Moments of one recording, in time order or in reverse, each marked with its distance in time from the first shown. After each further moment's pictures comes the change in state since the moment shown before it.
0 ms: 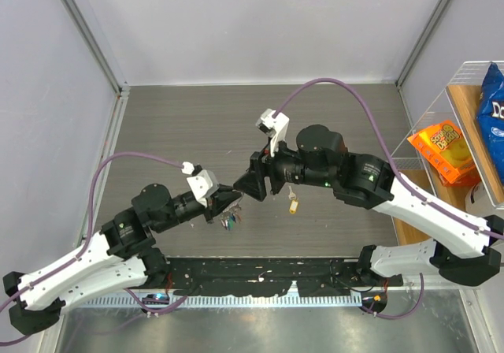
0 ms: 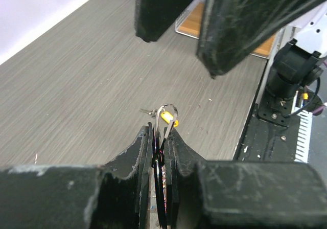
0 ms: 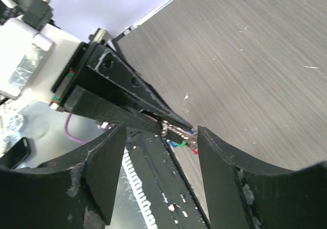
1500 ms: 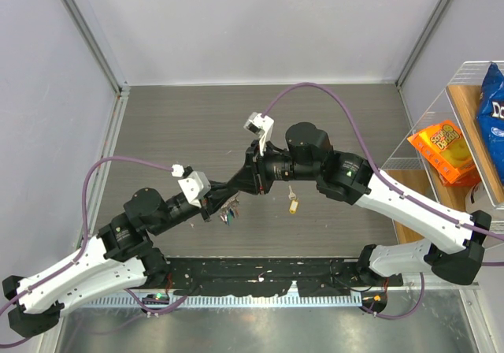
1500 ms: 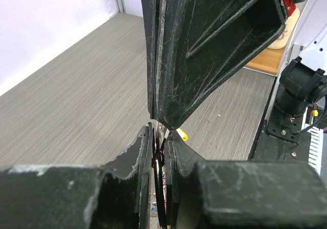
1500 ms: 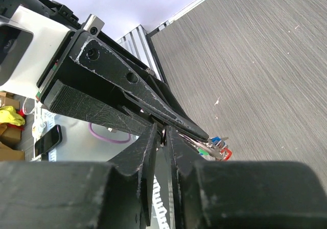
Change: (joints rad) left arm 0.000 -0.053 -0.040 0.077 -0.052 0.029; right arm -0.078 0.052 -0.113 0.200 -0.268 0.058
